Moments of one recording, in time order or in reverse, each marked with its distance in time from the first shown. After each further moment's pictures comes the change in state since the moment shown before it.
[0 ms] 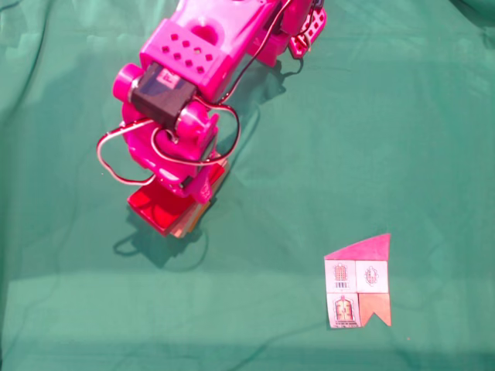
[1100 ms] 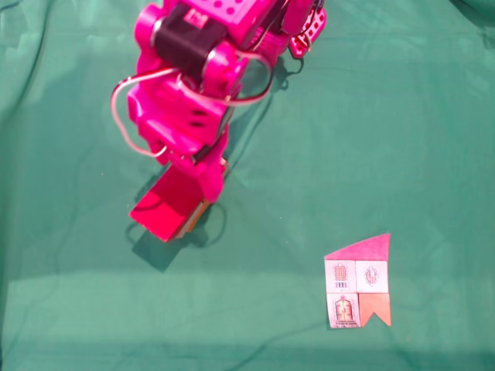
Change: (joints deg) arm -1.0 15.1 4.0 0.0 0.5
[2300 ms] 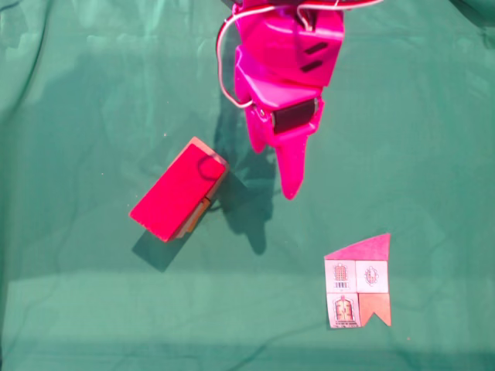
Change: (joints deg) arm -22.5 21.9 14.5 0.0 50.2
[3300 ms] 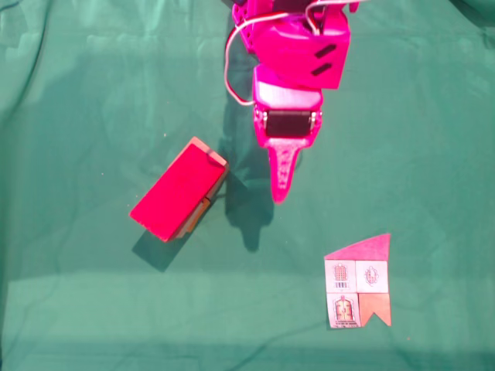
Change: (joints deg) arm -3.2 10.2 16.4 -14.1 25.3
